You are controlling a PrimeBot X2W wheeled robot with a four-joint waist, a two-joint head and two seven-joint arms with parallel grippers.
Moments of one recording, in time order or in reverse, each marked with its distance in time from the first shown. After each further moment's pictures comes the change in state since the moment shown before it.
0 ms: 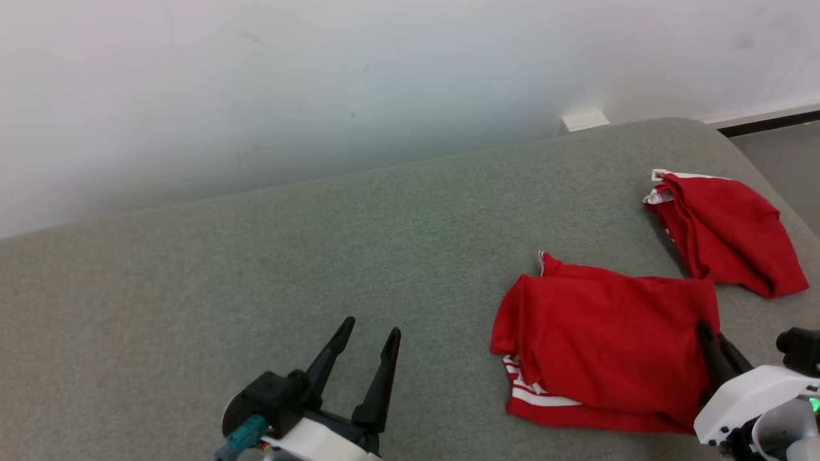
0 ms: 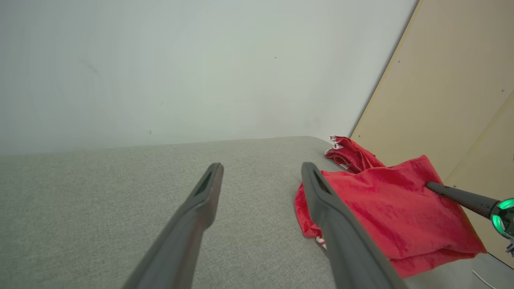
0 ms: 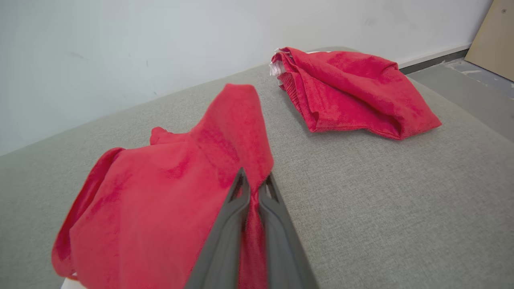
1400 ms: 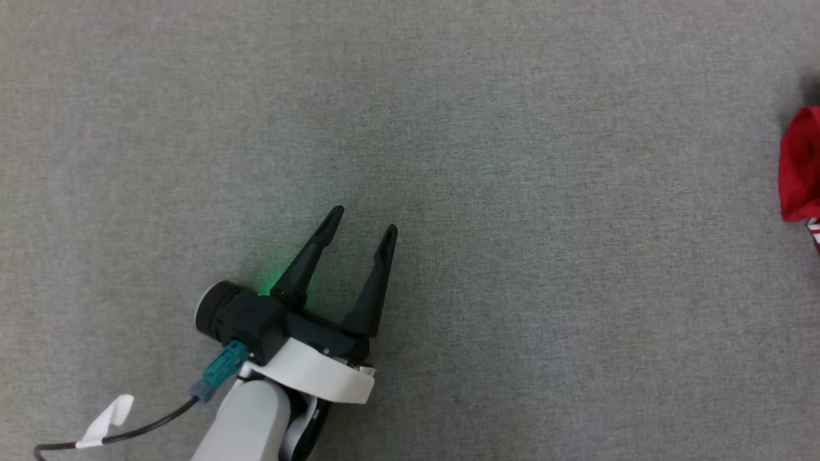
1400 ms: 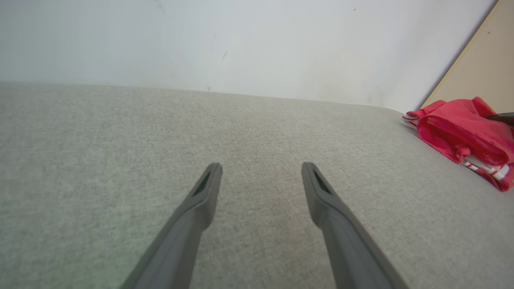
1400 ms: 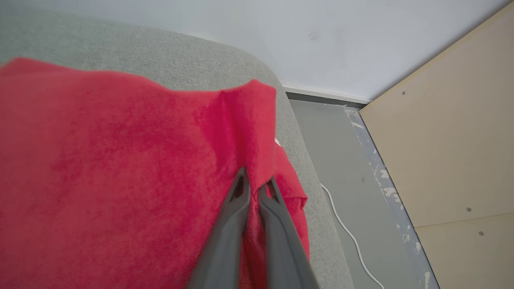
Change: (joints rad) left arm -0.206 0.037 0.020 -0.063 0.084 -0.005 -0.002; right arm -0.512 -0.497 -0.077 0.268 -0.188 0.000 0.104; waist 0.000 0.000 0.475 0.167
